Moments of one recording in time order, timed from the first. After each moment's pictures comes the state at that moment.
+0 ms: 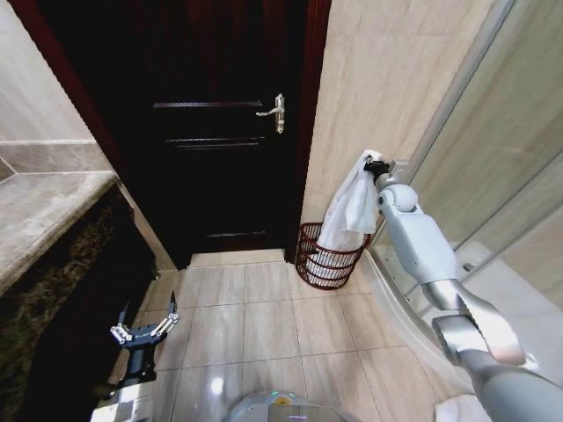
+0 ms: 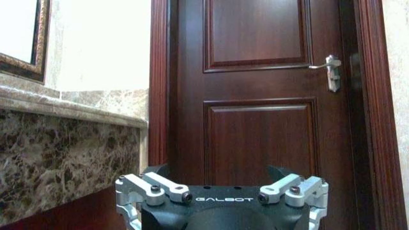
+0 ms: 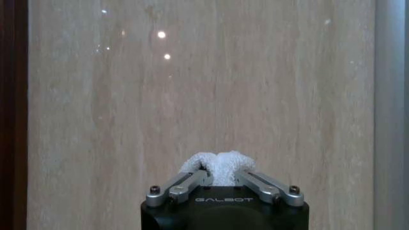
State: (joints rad) left arm 1.96 -1.58 -0.83 -2.15 -0.24 -0.54 0.03; right arm -0.18 1.14 0.17 1.10 0.54 -0.15 0.10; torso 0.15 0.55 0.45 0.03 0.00
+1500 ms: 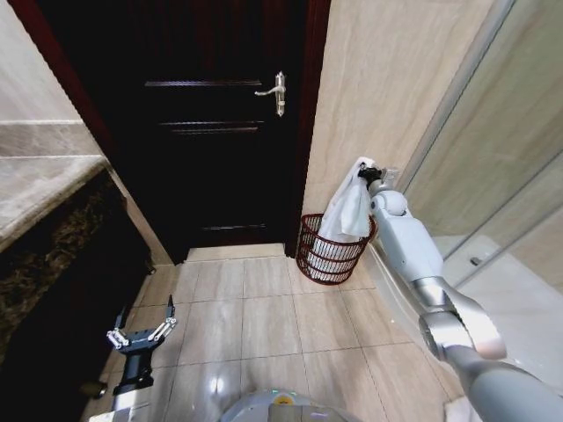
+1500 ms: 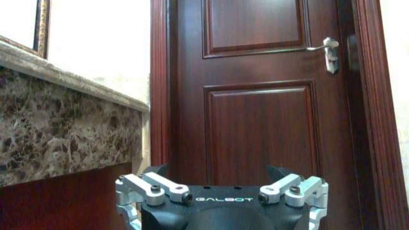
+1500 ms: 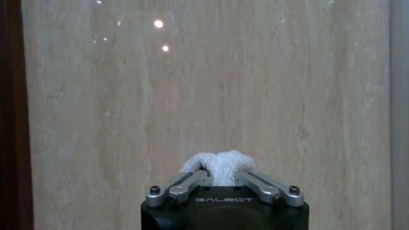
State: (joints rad) left arm 1.97 -1.58 -0.85 -2.14 -0.24 -0.56 0.04; right arm -0.19 1.21 0.21 1.02 0.50 -0.12 0.08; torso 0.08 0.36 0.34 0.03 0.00
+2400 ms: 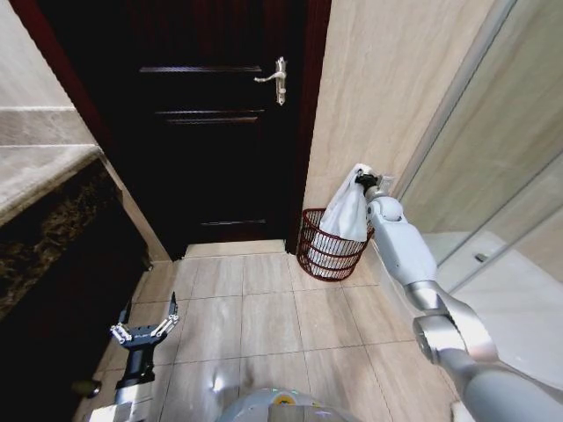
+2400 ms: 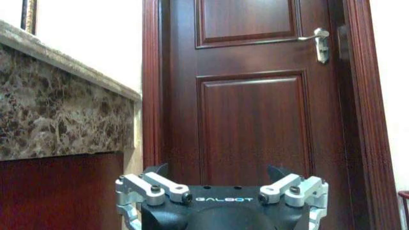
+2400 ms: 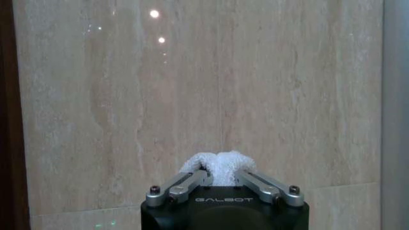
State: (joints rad) left arm 1.96 -1.56 -0.84 -2.14 -0.23 -0.54 0.06; right arm -0.22 1.22 0.24 1.01 0.48 -0.11 0.08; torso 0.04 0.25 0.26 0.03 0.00
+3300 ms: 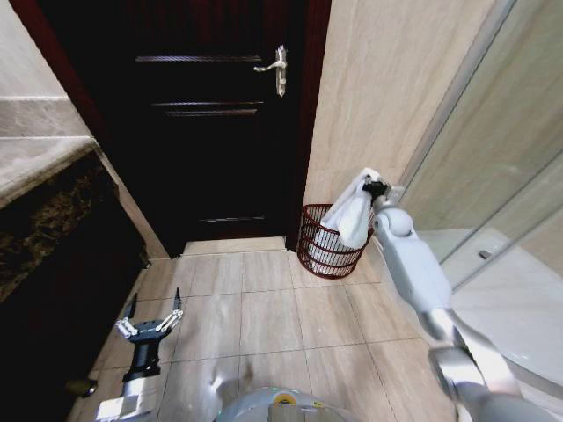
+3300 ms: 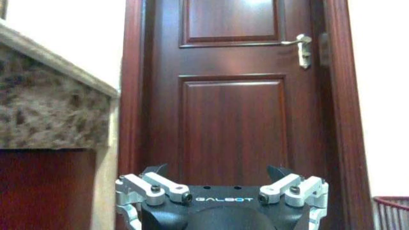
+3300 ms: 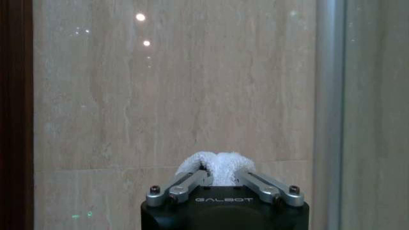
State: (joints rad) left arm 1.87 -1.55 -0.77 -2.15 -0.20 -0.49 0.06; right arm -0.52 1.14 0.33 1.41 0.45 -0.19 0.22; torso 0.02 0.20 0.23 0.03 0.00
